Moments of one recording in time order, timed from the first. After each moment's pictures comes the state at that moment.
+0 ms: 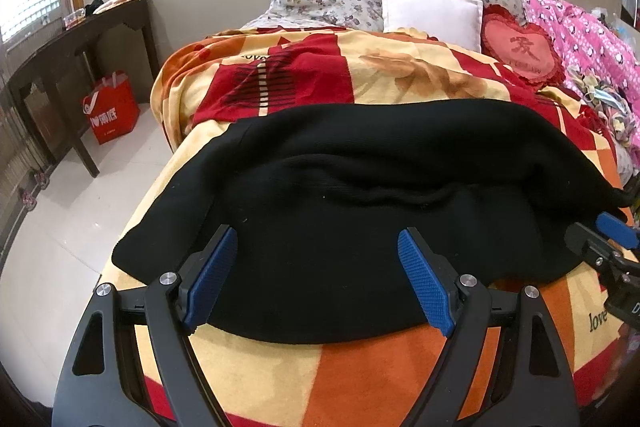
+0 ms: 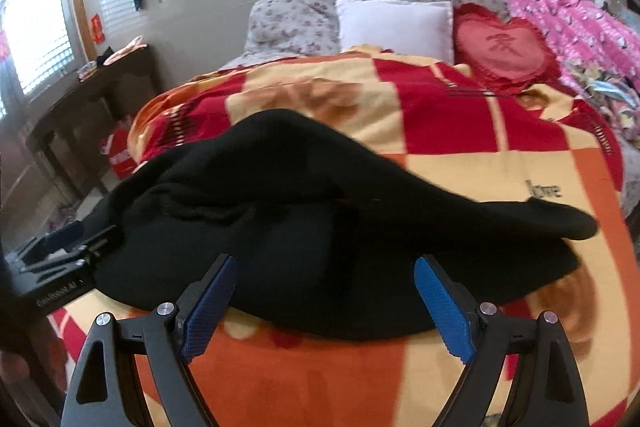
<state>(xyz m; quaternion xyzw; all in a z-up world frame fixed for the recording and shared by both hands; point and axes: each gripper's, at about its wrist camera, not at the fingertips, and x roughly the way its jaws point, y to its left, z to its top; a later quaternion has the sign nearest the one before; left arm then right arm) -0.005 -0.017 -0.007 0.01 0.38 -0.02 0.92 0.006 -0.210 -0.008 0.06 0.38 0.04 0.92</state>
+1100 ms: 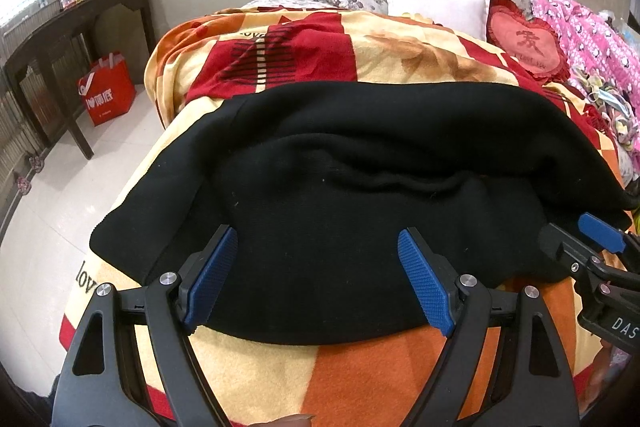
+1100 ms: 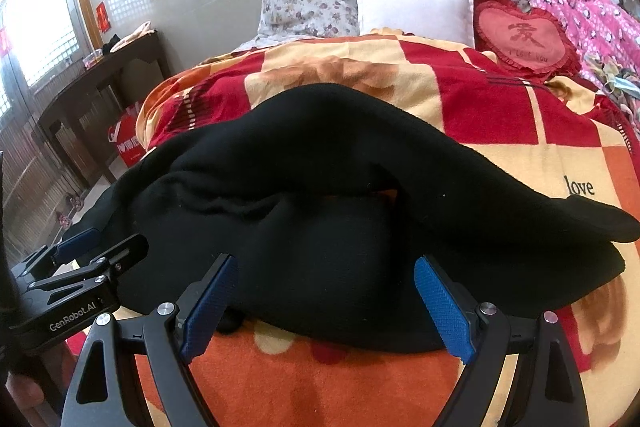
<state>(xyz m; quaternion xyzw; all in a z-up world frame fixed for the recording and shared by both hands) 0.002 -0.014 -0.025 -0.01 0.40 -0.01 0.91 0.030 -0.182 -0.028 0.06 0.41 0.05 0.91</state>
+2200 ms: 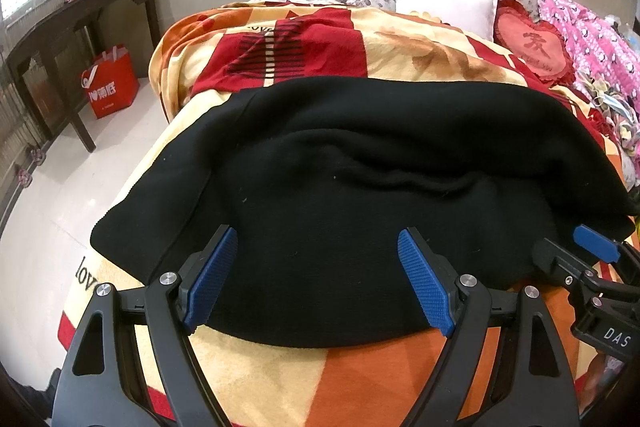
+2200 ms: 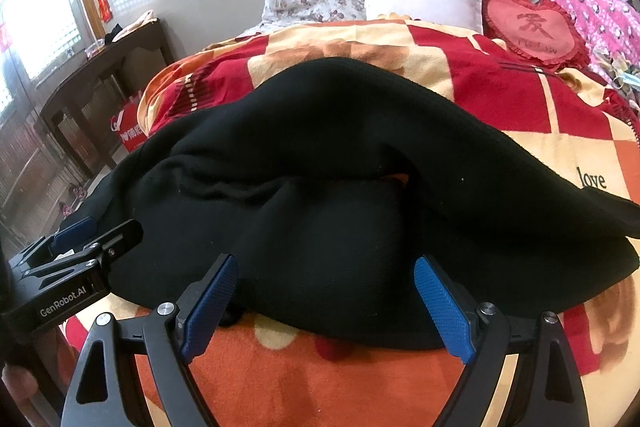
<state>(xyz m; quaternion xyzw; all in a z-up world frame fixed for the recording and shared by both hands) 0.007 -0.004 -0.029 -0.02 0.41 -0.01 0.91 0.036 -0.176 -0.043 0.06 0.43 0.06 0.90</state>
